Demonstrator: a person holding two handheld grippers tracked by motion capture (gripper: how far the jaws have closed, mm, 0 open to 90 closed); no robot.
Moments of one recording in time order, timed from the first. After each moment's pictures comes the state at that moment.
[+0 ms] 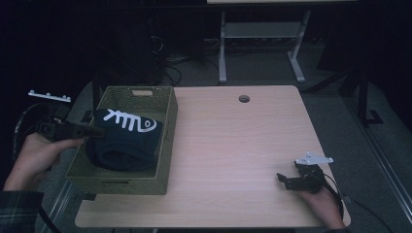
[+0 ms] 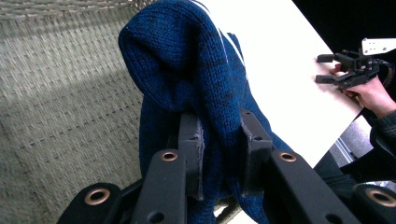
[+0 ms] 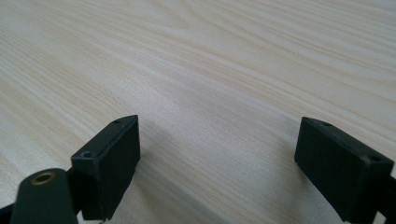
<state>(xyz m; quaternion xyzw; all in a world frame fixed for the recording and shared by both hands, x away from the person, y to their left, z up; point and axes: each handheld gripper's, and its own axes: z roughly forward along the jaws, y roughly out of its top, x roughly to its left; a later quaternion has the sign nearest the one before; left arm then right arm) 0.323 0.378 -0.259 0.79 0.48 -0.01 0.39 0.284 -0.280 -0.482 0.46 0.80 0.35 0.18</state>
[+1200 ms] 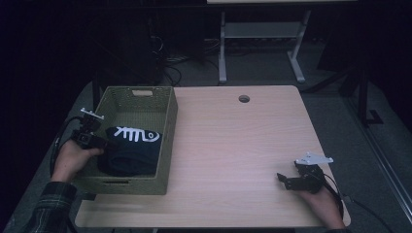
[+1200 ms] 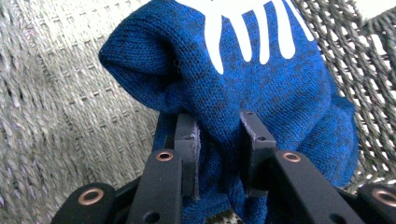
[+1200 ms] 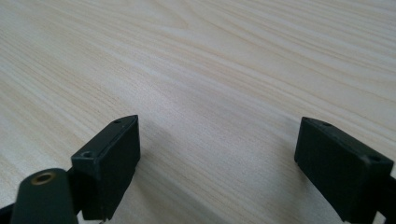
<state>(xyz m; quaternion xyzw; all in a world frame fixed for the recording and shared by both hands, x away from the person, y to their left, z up) 0.374 0.377 -0.361 0.81 0.53 0.03 0.24 0.284 -0.280 -0.482 0.46 0.80 0.35 0.18</state>
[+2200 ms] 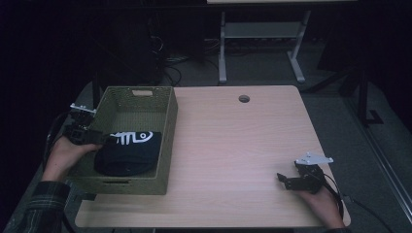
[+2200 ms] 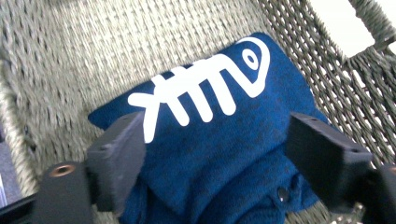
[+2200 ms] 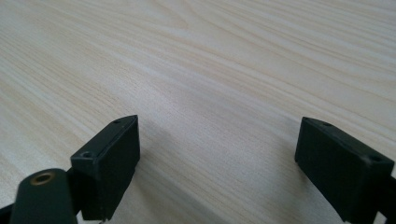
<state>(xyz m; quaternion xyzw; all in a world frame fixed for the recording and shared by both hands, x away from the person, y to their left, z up) 0.368 0.376 -0.335 0.80 0.52 0.09 0.27 0.284 -0.280 -0.482 0.46 0.80 0.35 0.18</state>
